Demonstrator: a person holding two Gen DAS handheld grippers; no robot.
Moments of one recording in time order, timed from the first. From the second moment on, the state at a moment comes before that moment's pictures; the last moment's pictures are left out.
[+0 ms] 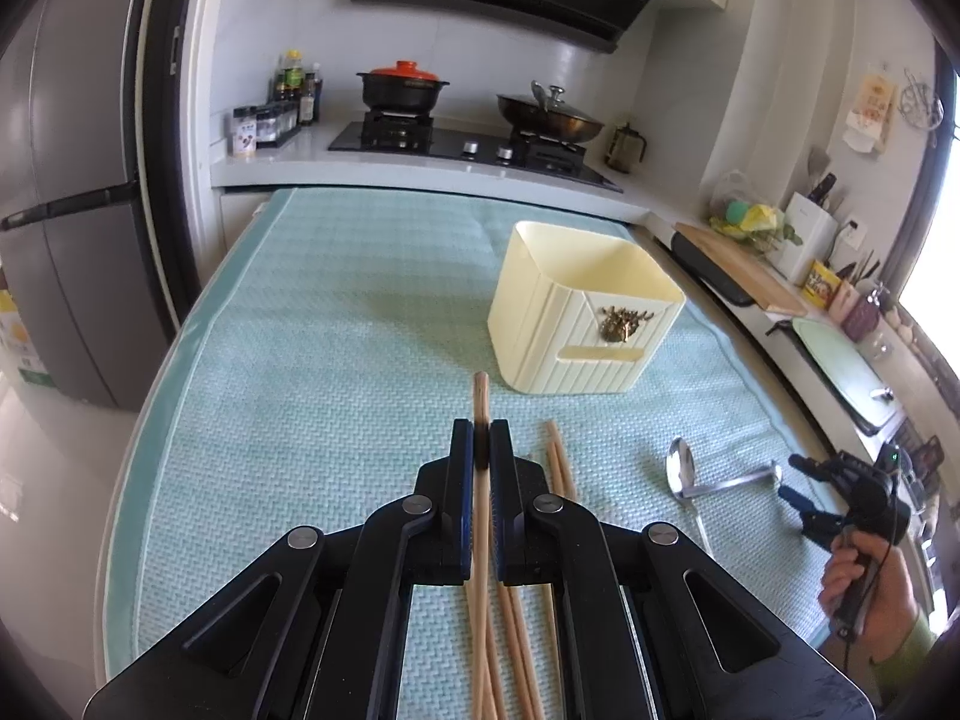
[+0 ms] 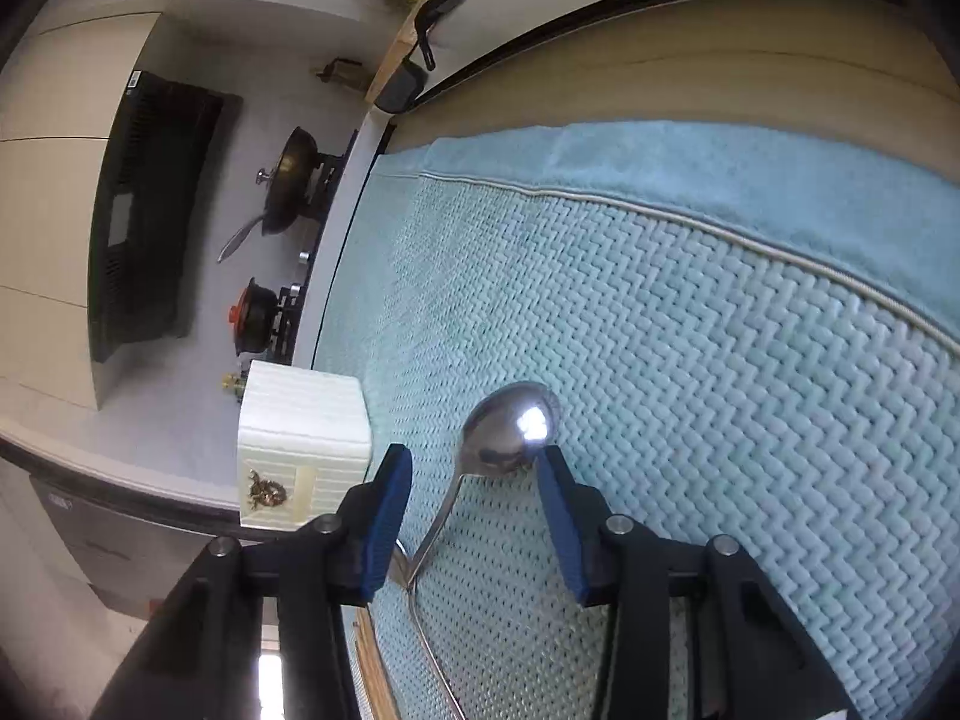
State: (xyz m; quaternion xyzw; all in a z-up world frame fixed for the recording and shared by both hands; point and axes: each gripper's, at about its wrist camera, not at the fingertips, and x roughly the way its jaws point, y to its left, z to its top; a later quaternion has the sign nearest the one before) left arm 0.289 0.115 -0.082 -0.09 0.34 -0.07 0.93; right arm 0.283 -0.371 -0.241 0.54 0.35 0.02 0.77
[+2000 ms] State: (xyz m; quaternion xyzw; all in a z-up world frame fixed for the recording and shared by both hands) left arm 0.295 0.117 -0.091 -0.09 0.36 -0.07 0.93; right arm 0.497 -0.270 -0.206 0.10 0.51 -0.02 0.85
